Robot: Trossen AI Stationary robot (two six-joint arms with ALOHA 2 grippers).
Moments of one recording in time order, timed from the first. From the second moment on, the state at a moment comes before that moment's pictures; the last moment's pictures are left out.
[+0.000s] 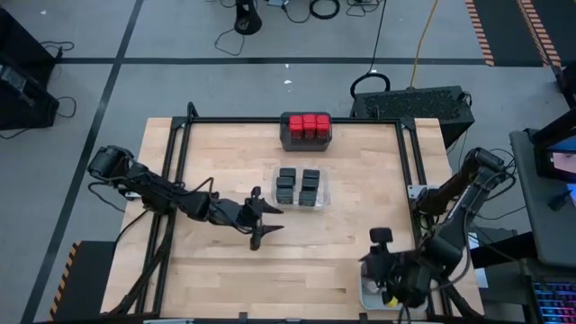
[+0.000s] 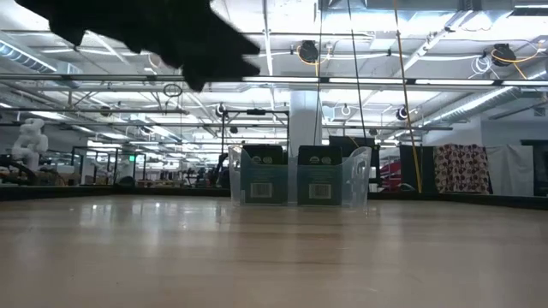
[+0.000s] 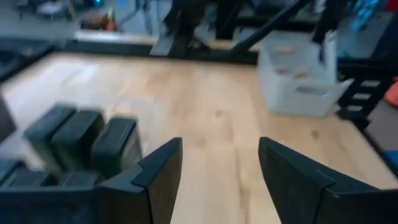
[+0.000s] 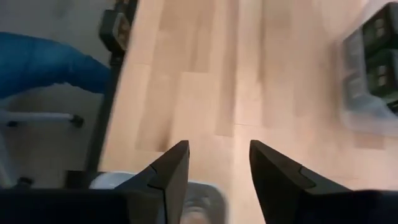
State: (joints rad) left arm -0.31 1.47 0.64 0.54 -0.29 -0.16; right arm 0.92 1.46 1.29 -0.94 0.46 0.75
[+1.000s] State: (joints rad) left arm -0.38 1.09 0.44 0.64 -0.30 0.03; right arm 0.25 0.84 0.47 0.10 0.00 0.08
